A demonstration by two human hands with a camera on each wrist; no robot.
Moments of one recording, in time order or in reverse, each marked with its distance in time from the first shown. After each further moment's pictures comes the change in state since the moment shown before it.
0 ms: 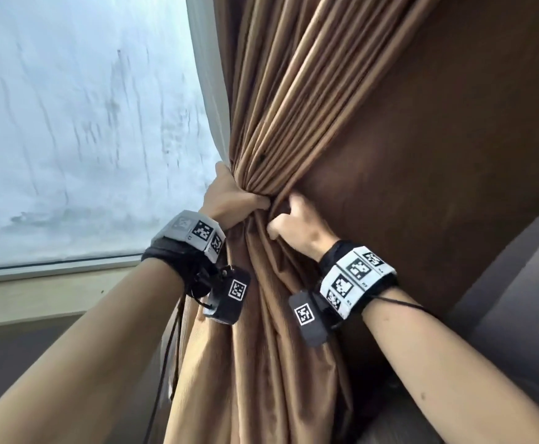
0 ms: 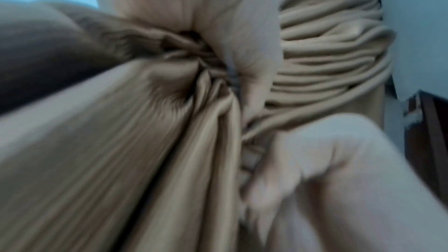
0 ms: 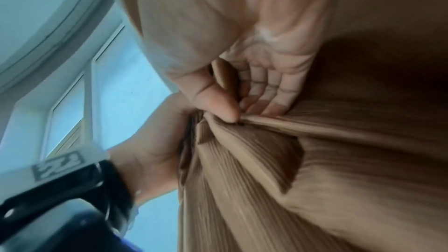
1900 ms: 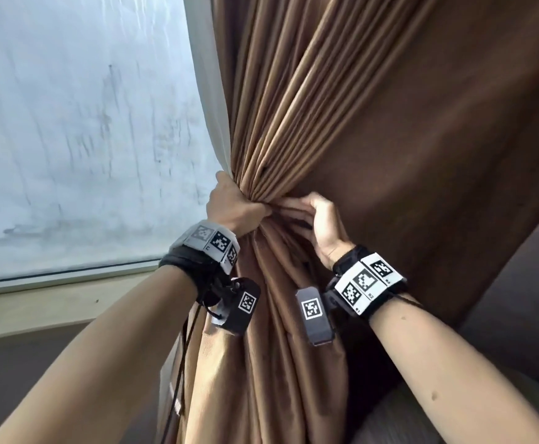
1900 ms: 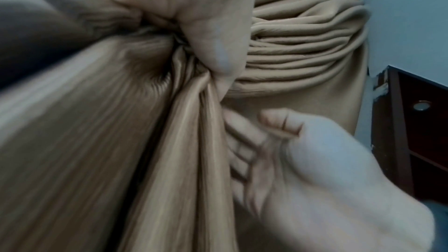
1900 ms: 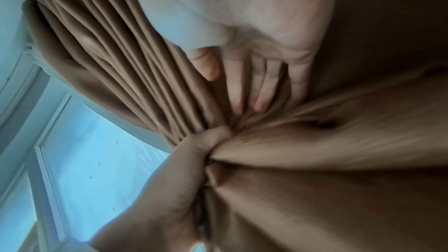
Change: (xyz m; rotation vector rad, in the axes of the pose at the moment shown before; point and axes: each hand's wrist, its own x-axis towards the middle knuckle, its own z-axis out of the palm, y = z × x) left_hand -0.017 0.013 0.019 0.198 0.120 0.020; right_hand 0.001 0.031 -0.016 0.871 0.037 0.156
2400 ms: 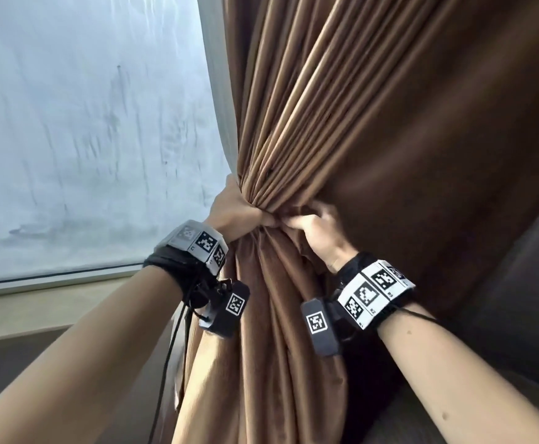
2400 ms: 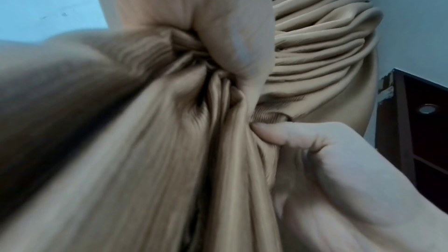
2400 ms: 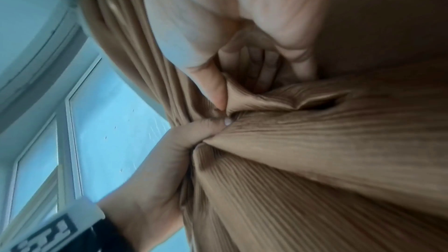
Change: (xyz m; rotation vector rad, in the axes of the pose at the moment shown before) left_hand 0.012 -0.016 -0.012 -0.175 -0.218 0.068; right_hand -0.008 0.001 0.015 -0.322 0.088 -0.256
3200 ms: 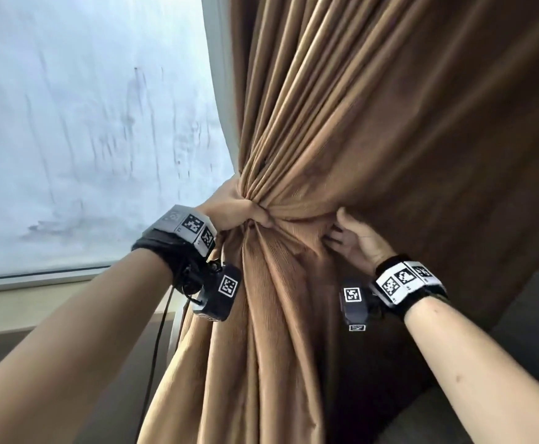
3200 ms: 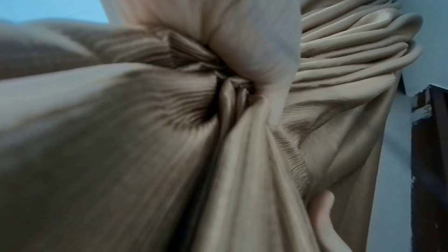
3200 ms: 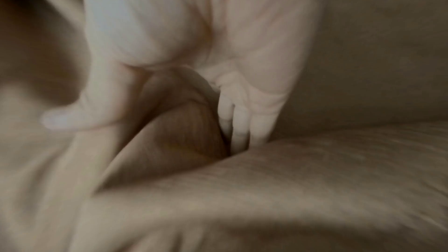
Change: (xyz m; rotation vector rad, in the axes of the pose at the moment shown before) left_hand -0.008 0.014 -0.035 -0.026 -0.184 -0.001; right_hand 0.029 0.049 -0.051 0.523 -0.200 0.343
